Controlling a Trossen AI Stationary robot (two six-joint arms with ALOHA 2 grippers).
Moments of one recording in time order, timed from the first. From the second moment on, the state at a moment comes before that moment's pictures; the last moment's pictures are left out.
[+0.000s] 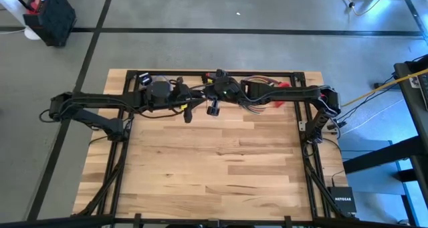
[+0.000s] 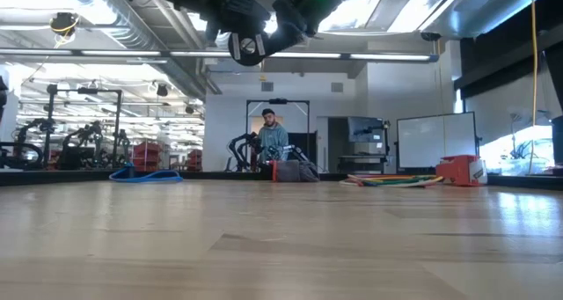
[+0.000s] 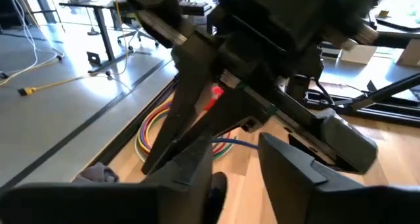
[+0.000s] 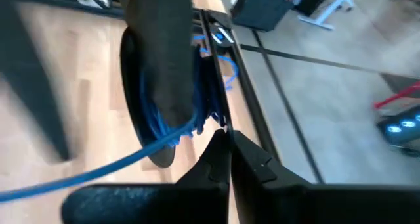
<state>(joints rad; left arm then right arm) 0.16 1.19 0.86 0.13 -0.14 -0.04 -0.15 1.75 1.50 -0.28 0.29 -0.29</state>
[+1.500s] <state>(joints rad) 0.03 1.12 0.91 -0.08 -0.34 0.48 -0.21 1.75 1.49 -0.23 0.09 -0.25</state>
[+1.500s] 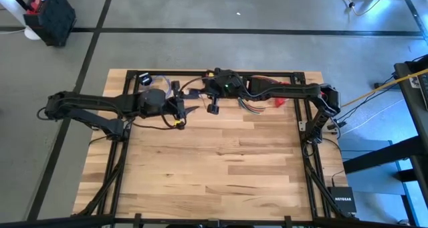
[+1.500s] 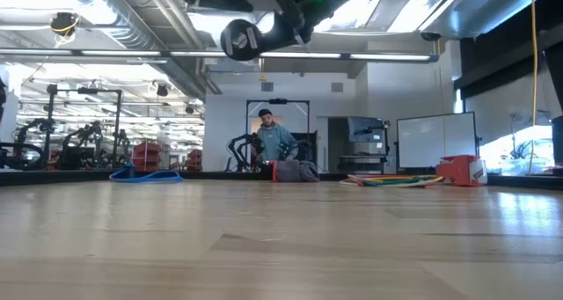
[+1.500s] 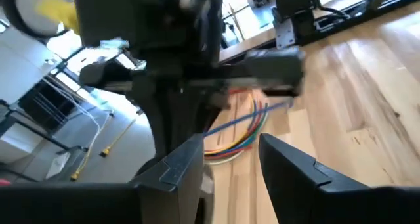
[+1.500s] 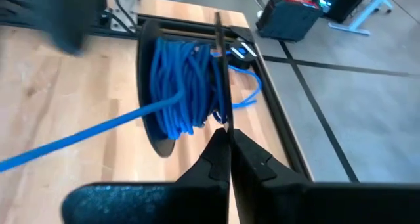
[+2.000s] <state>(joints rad) 0.03 1.03 0.92 -0.21 -0.39 0.38 -0.20 1.75 1.49 -0.23 0.08 -0.26</state>
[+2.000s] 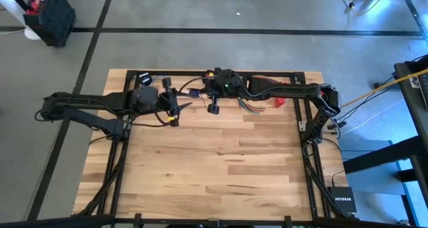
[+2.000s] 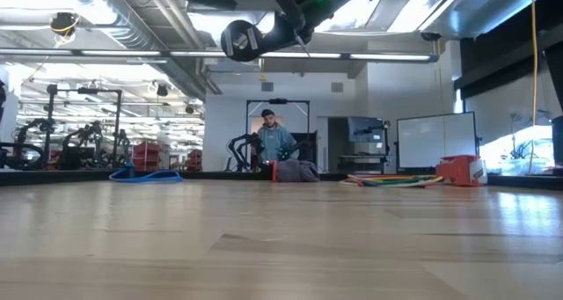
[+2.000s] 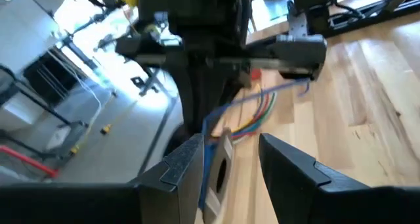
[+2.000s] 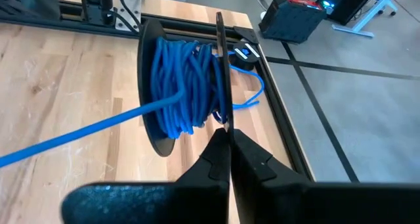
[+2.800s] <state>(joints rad) 0.07 1.03 0.92 -0.24 -0.39 0.42 -0.20 1.75 1.49 -0.24 0.07 -0.27</state>
